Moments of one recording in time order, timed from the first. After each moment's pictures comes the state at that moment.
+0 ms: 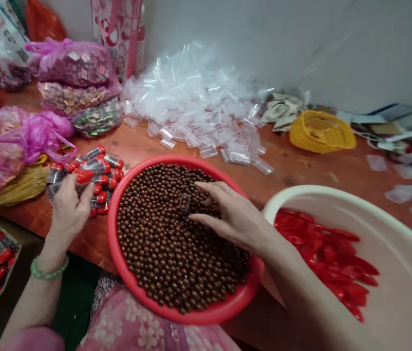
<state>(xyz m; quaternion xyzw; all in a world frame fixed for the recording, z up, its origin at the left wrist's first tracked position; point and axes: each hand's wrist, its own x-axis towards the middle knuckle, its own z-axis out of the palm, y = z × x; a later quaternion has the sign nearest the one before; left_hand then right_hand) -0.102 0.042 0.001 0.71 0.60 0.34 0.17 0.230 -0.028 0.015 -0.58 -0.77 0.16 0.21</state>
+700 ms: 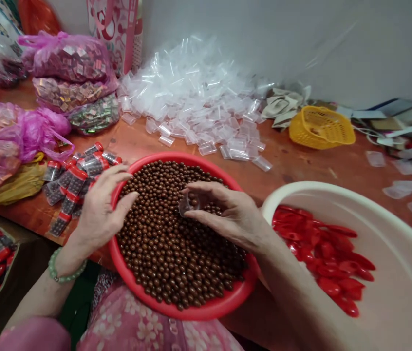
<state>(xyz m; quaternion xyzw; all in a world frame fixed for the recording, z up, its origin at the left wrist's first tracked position) -0.041 0.026 0.024 0.79 0.41 0.38 0.23 0.223 -0.026 0.019 -0.55 -0.70 0.31 0.33</state>
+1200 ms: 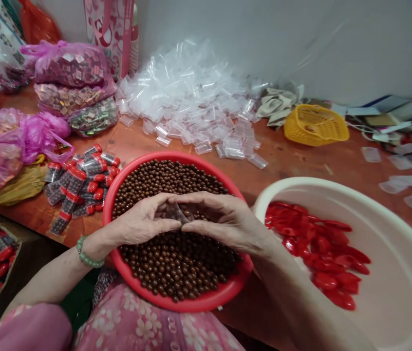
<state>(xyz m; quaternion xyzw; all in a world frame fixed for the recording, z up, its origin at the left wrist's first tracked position) 0.017 0.011 0.015 0.58 0.22 0.21 0.76 0.218 -0.037 0.039 -0.46 -0.68 0.45 0.34</state>
